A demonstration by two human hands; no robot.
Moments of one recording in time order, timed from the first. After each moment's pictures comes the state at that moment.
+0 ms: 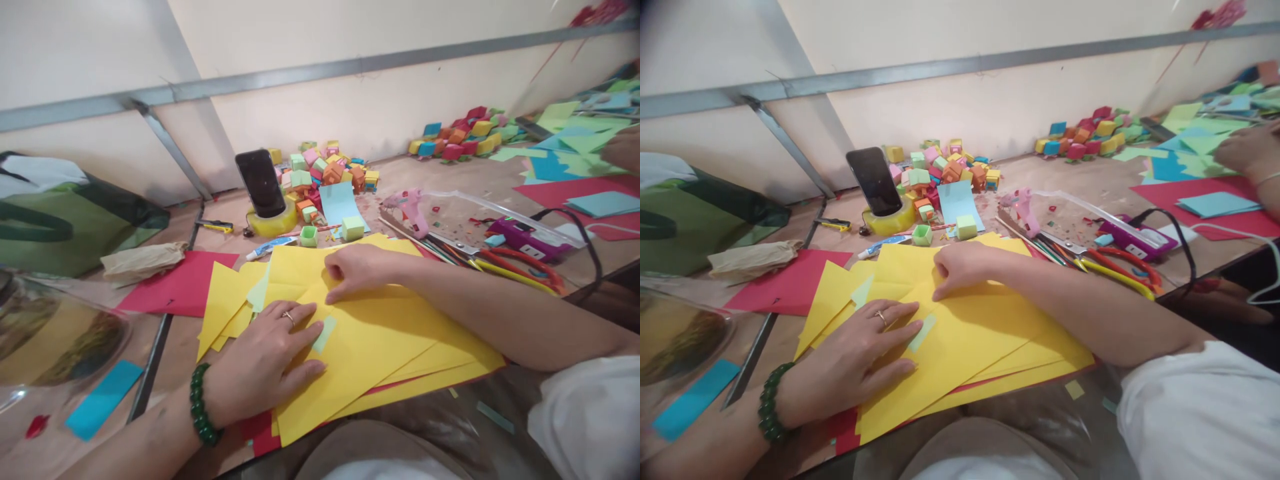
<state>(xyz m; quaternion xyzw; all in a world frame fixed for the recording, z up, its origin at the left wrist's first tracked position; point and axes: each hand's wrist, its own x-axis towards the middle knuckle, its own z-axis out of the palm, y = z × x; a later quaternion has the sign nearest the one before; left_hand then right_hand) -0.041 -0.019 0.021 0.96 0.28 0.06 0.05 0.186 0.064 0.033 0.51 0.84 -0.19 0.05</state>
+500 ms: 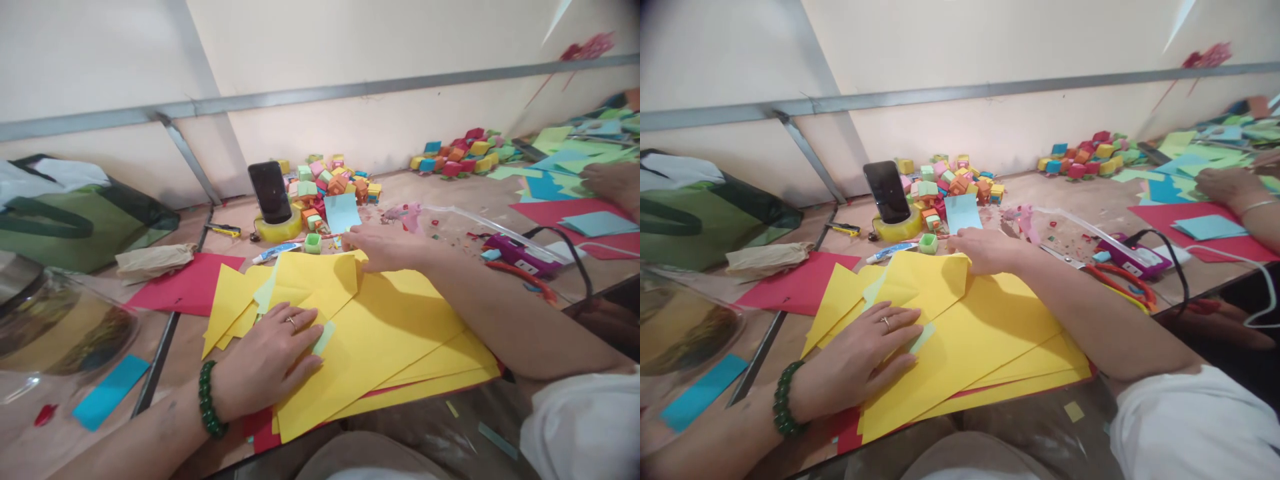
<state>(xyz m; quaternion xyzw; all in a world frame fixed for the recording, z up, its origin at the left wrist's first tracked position) -0.041 -0.021 0.018 0.96 0.27 0.08 0.03 0.220 0.072 0.050 0.48 0.88 -0.05 0.02</state>
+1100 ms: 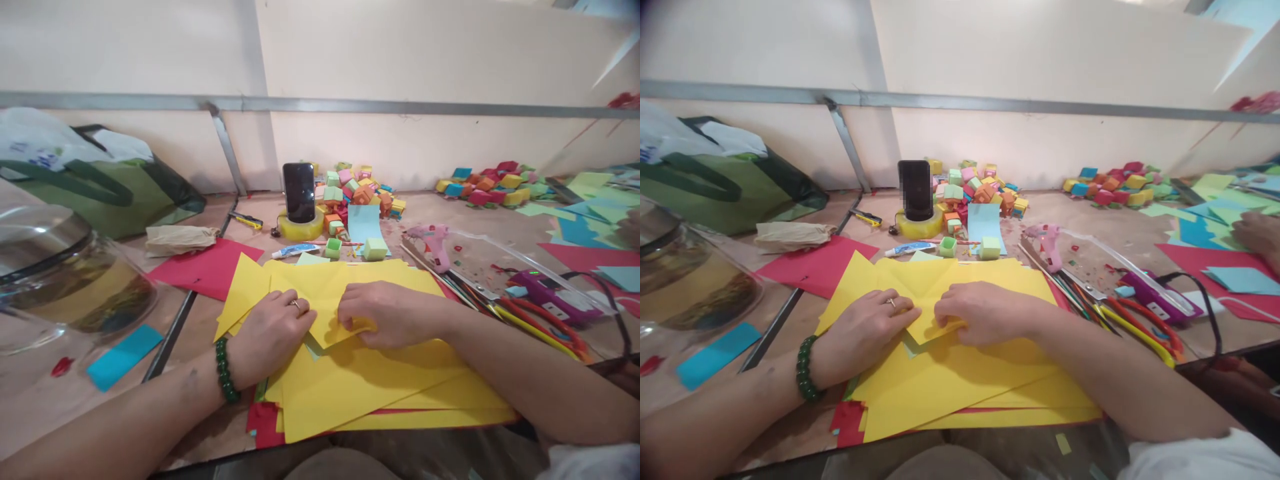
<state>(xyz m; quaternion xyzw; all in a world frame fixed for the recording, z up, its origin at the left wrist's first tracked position) -0.048 -0.008 0.013 0.93 0.34 0.05 -0.11 0.178 0.025 0.041 0.25 0.95 -0.19 -0.02</state>
